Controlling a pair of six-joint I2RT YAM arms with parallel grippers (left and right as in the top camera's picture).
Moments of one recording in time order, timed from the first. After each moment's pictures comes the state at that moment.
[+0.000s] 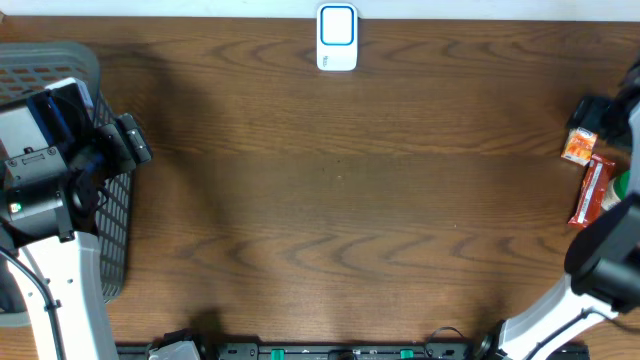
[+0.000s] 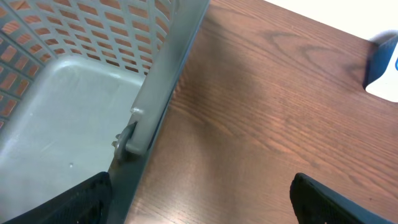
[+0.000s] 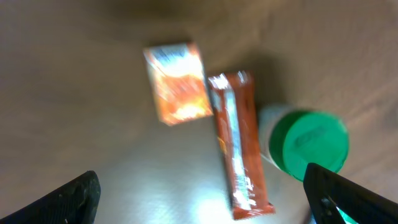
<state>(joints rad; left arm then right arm) 0.32 1.20 1.34 -0.95 0.08 -0.10 -0.44 1.94 1.82 -1.05 0.18 0.16</state>
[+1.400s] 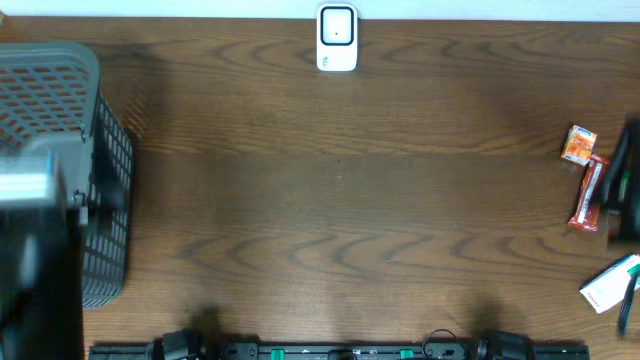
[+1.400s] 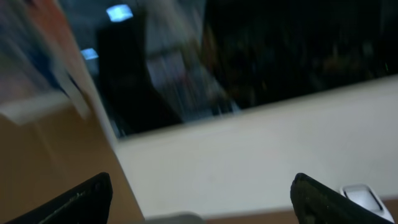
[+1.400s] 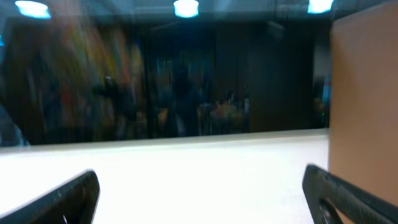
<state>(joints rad) 0.26 0.61 1.33 -0.48 0.17 0.25 -0.18 0.56 1.32 -0.43 -0.10 0.08</state>
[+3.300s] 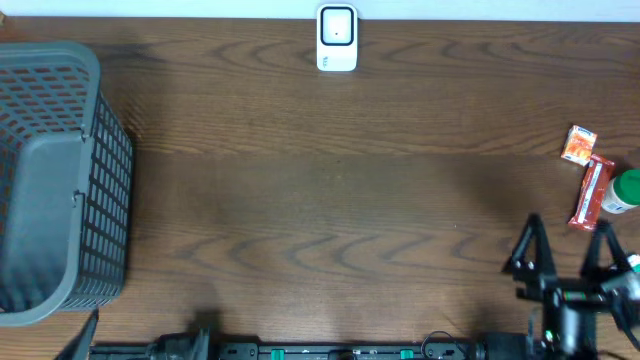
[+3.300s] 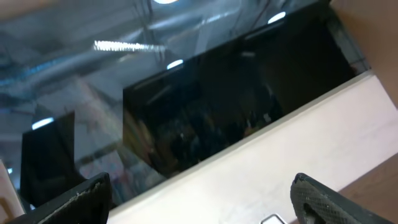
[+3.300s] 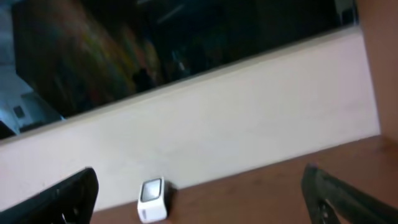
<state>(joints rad) 0.09 0.04 1.06 -0.51 0.45 0.28 -0.03 0.01 0.56 -0.34 0.02 0.36</state>
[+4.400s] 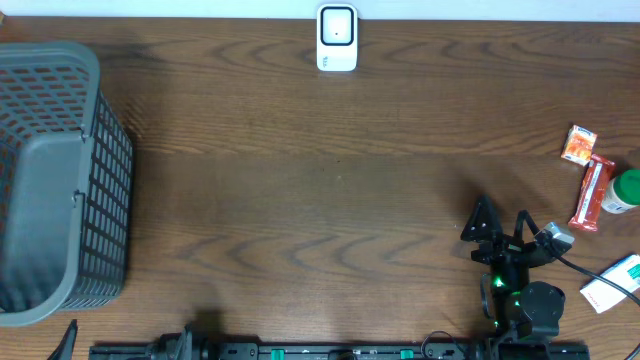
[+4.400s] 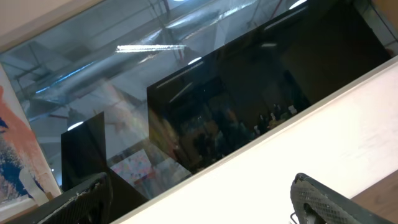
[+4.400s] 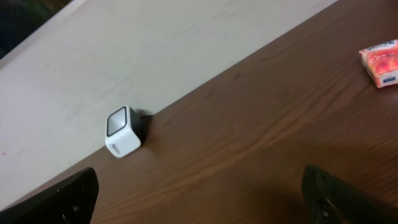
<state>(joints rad) 0.06 0.02 1.06 -0.53 0.35 0.39 -0.03 0.02 0.01 -0.07 0.03 0.58</state>
